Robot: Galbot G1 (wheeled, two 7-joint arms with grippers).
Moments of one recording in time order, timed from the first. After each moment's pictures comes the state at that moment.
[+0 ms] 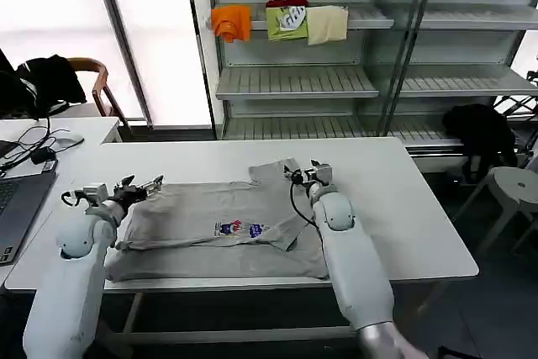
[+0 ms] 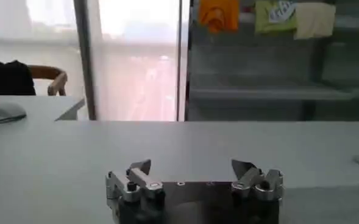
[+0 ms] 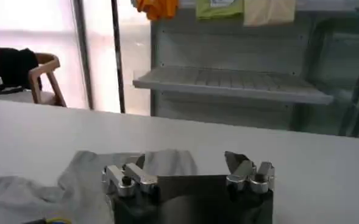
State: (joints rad) left arm 0.65 -1.15 -0.58 -1.23 -0.32 0.46 0.26; right arm -0.46 1.61 0.36 1.05 -0.04 -0.40 -0.11
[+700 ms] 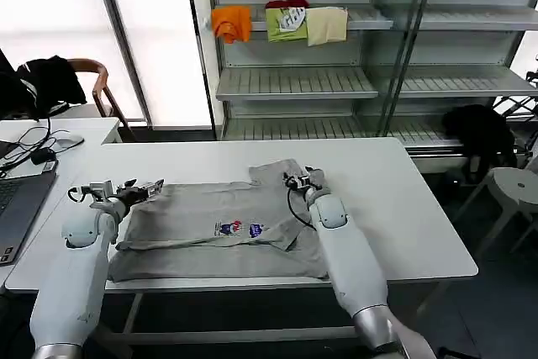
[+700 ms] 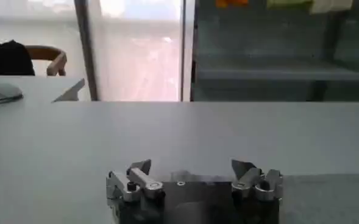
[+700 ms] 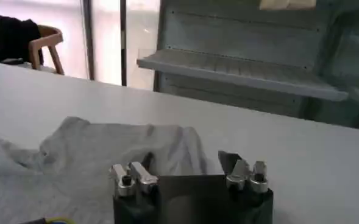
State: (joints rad) left arm 0.60 -1.15 -0.57 -1.12 -0.28 0.48 0.28; right arm -0.44 1.61 0.34 0.94 -0.09 -0.37 -0.13
